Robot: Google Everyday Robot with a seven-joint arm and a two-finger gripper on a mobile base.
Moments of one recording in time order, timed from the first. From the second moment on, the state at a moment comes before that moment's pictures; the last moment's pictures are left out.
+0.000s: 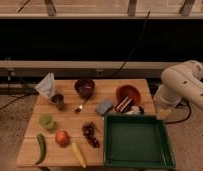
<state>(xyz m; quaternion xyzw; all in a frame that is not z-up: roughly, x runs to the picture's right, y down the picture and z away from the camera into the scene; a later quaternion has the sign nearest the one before) 0.284 0.107 0.684 -0.28 0.02 0.02 0.96</state>
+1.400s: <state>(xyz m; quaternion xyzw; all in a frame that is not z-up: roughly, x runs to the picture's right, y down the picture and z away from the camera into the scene) 0.277 0.101 0.697 -0.28 0.00 0.00 0.96</state>
